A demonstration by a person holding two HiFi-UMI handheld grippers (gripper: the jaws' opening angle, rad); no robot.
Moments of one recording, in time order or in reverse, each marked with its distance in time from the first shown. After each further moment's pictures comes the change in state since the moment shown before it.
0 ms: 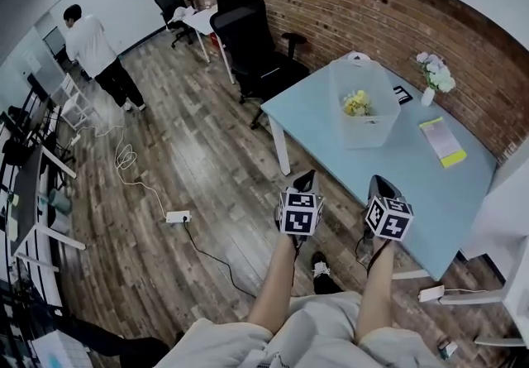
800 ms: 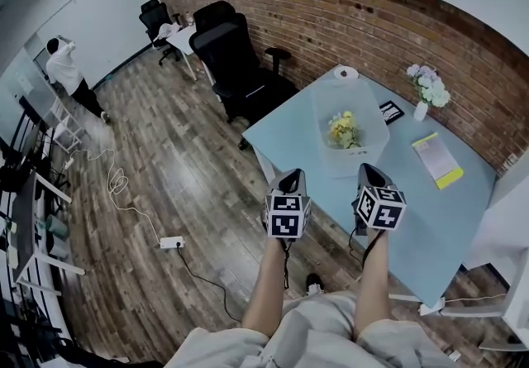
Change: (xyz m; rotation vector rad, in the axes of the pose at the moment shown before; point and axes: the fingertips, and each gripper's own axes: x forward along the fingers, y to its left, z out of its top) left arm 0.109 0.028 0.078 0.055 -0.042 0.029; right arm 0.116 -0.034 0.095 -0.003 -0.064 0.054
